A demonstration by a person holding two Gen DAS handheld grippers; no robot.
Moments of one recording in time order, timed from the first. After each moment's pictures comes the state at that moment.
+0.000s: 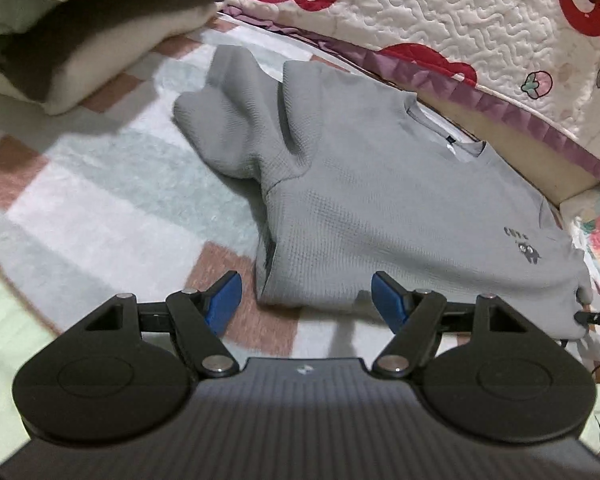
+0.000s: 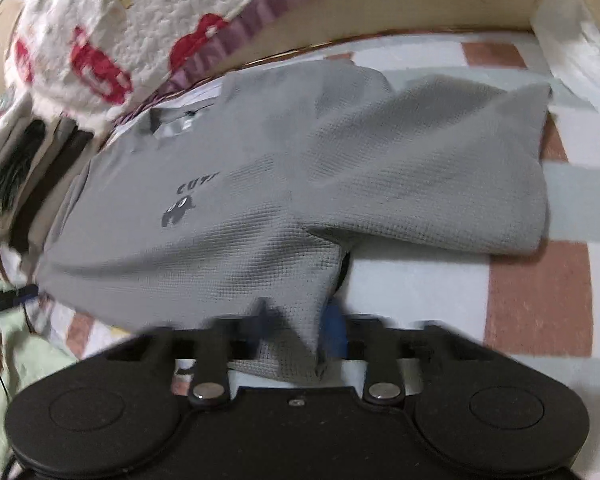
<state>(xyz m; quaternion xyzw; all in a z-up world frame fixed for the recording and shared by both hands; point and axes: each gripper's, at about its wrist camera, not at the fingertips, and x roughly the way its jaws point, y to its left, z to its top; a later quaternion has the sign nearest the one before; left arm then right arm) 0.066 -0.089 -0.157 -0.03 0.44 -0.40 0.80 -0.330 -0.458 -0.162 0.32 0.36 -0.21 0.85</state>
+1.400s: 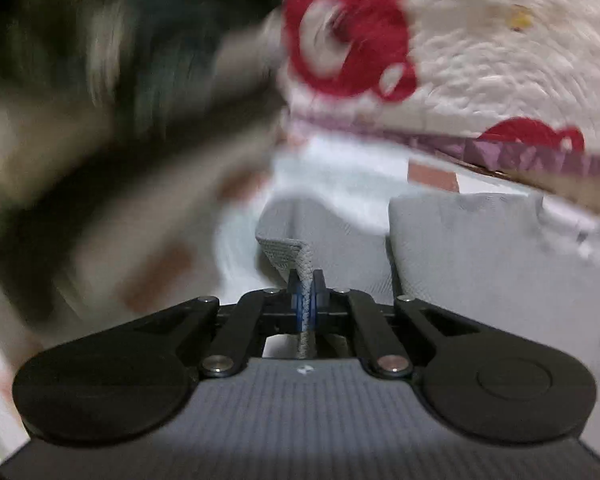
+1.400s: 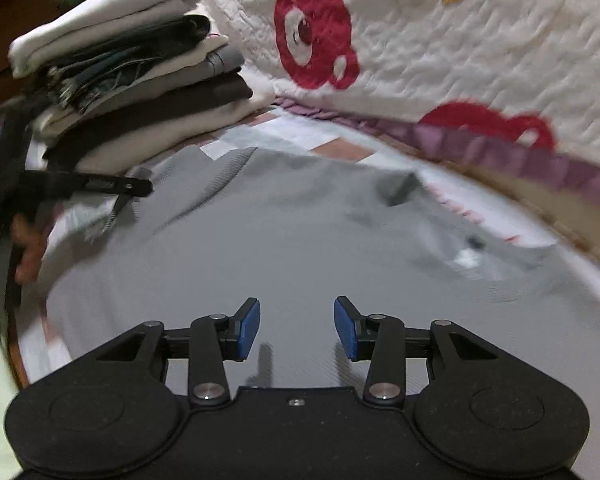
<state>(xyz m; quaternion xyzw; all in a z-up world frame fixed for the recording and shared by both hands) 0.132 -0.149 -0.123 0.09 0.24 -0.26 0.93 -0.029 -0.342 -0.141 0.09 0.35 -0.10 0.93</state>
